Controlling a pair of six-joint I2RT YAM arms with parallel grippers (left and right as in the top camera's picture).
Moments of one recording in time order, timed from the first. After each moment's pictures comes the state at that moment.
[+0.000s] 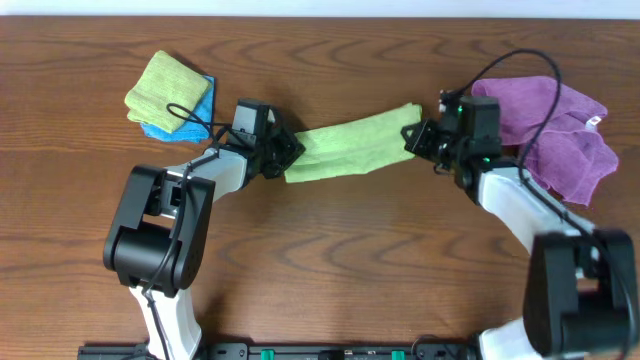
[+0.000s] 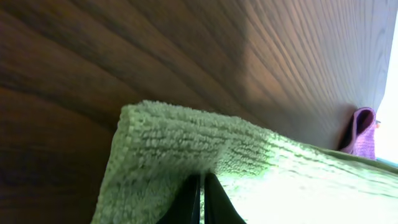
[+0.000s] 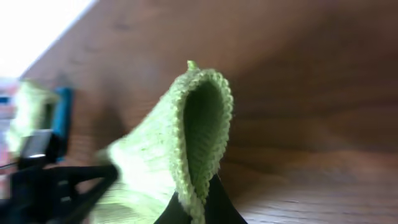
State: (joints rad) left arm -0.28 2.01 1.04 0.05 0.47 -1.00; right arm 0.09 1.68 0.90 0.04 -0.42 0.57
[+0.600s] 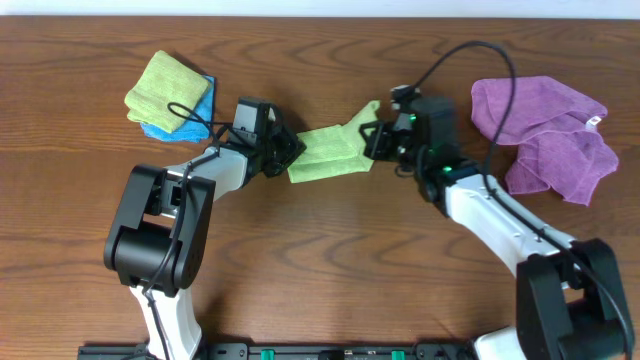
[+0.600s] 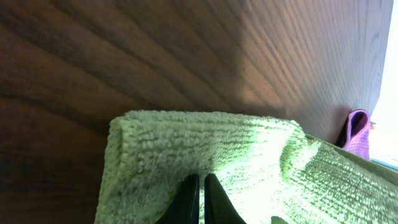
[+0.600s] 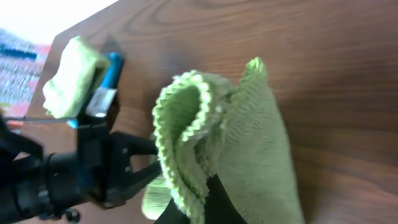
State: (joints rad) left arm -0.28 2.01 1.05 0.05 0.47 -1.01; right arm 0.33 1.65 0.92 0.10 -0.33 0.56
